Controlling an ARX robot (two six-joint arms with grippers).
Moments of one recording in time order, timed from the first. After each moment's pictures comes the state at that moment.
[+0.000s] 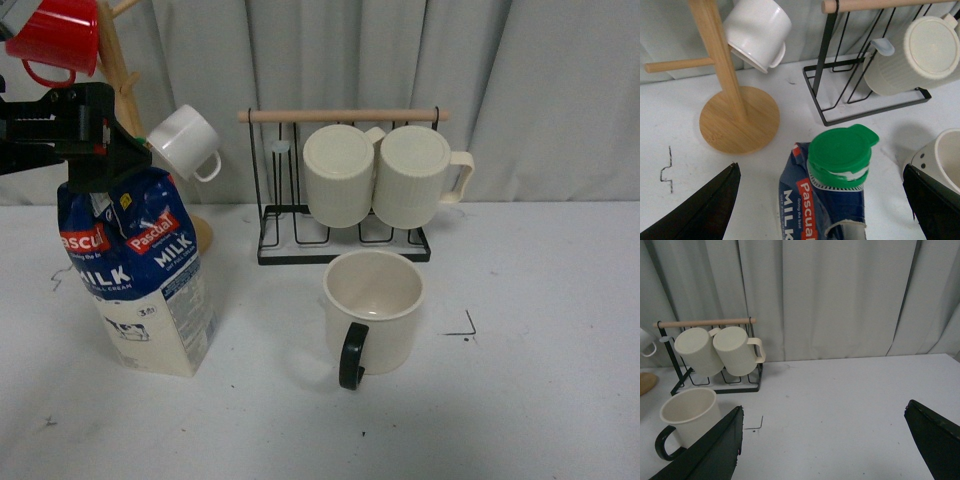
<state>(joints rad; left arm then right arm) -0.04 1.58 0.85 0.22 0.22 0.03 0.00 0.00 0.01 0.00 0.00 0.00</state>
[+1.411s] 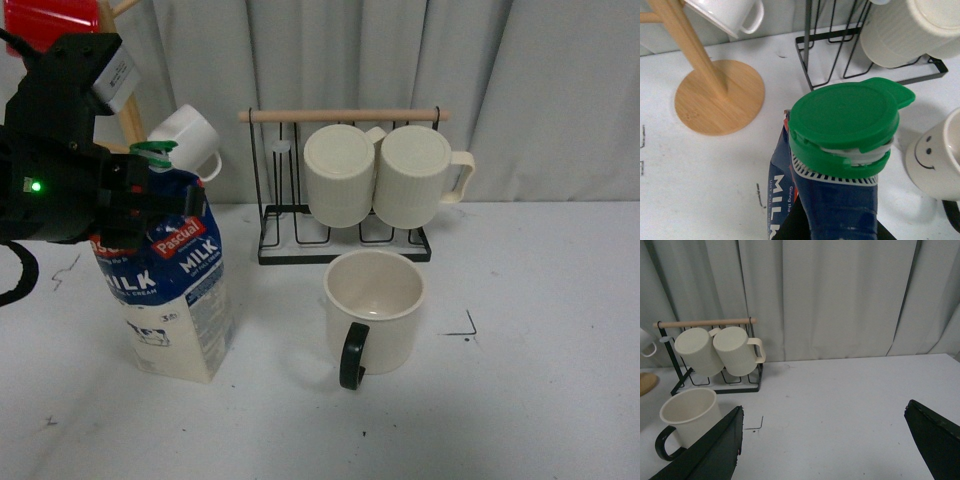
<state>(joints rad) -0.22 1.67 0.81 0.28 0.01 -0.02 0.00 0.00 0.01 0.00 0.00 0.00</state>
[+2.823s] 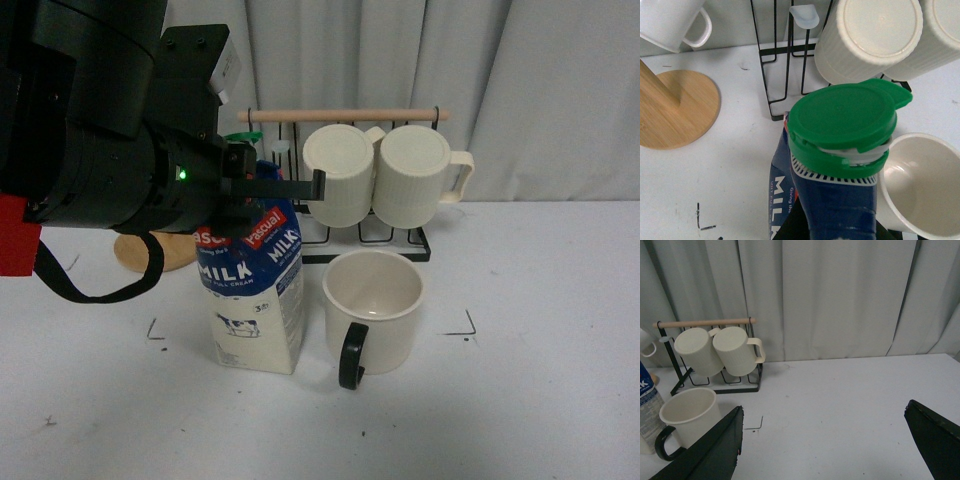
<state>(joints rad) -0.41 1.75 0.92 0.29 -0.16 -0.17 0.00 0.00 0.01 0.00 0.00 0.00</state>
